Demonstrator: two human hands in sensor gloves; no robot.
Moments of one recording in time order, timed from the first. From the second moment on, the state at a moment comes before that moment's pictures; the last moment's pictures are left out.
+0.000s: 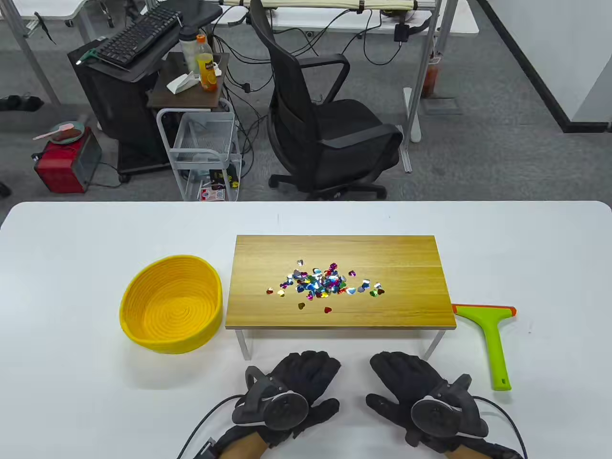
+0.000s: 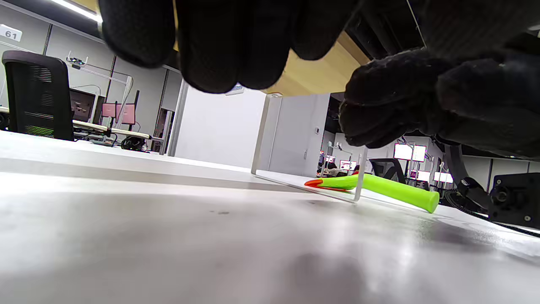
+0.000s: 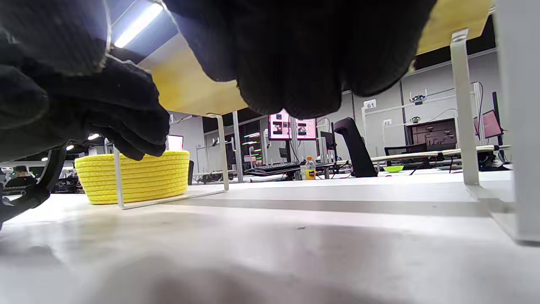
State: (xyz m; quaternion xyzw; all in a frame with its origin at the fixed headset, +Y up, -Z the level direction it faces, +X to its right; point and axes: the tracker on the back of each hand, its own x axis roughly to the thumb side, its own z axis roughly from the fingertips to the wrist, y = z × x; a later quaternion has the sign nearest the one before) left_hand -0.077 -0.747 -0.251 0.10 -0.38 0.15 0.91; right_hand 0.187 -0.735 -0.236 0.30 -0.14 0.93 0.14
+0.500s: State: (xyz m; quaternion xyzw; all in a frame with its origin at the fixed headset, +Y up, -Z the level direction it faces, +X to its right) left_hand -0.078 -0.746 -0.252 0.11 -0.38 0.15 0.91; right_hand 0.185 -0.737 -0.234 0.30 -0.13 0.94 0.14
